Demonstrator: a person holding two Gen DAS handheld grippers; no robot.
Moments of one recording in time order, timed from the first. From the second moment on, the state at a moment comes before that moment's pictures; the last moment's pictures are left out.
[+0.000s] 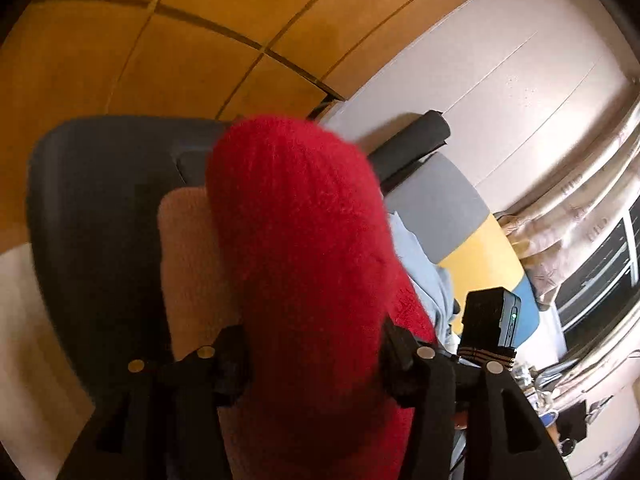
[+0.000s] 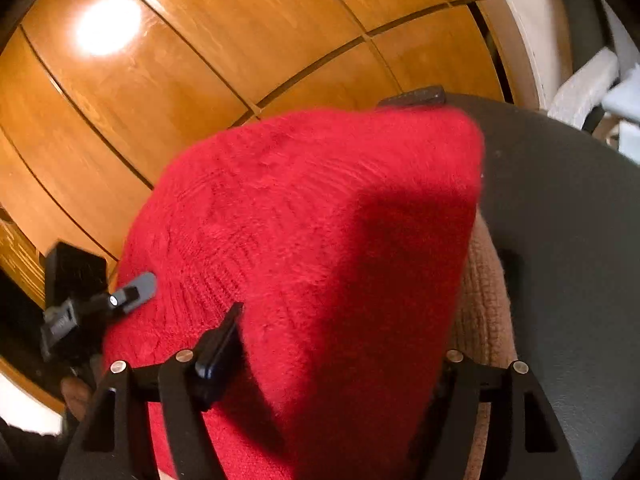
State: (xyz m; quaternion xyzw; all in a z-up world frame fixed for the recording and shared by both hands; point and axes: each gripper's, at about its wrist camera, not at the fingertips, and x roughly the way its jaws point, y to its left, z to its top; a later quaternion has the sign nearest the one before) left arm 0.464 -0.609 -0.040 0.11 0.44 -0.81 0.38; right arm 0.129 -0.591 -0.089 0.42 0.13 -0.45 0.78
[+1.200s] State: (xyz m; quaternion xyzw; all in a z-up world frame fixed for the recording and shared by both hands) left arm 0.388 -0.594 0.030 0.19 0.26 -0.76 0.57; right arm 0.142 -0.484 -0.012 0.28 0.15 -0.59 0.75
